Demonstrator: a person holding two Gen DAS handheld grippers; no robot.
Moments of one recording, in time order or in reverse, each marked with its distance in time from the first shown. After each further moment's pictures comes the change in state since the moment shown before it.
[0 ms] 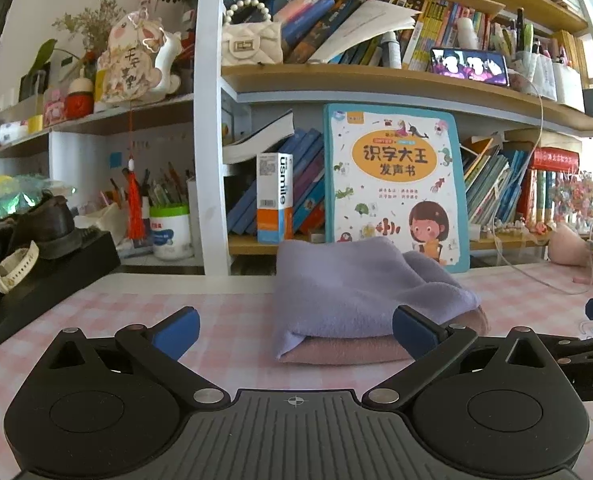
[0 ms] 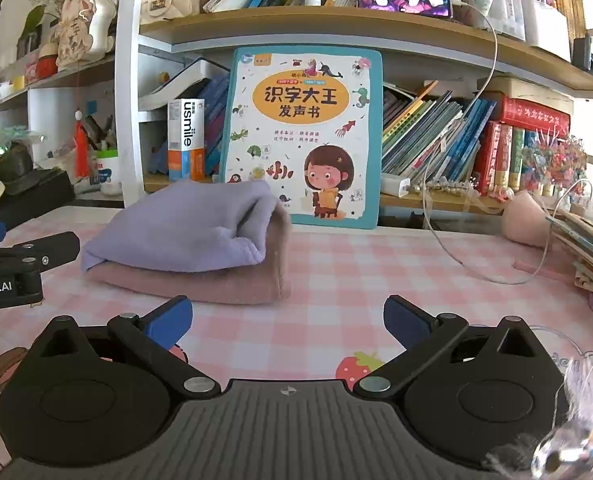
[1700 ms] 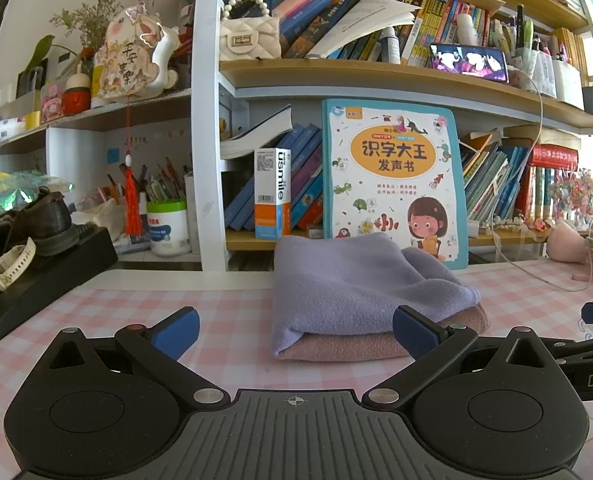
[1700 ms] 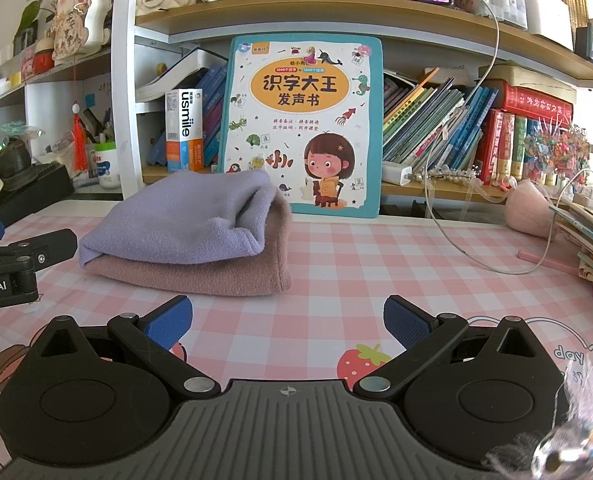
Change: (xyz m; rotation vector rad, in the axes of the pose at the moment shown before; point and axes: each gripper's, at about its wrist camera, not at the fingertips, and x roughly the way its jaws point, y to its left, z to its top) left arm 0.003 0.000 0.001 -0.002 0.015 -0.006; right arm 0.004 -0.002 0.002 0.013 0.029 0.004
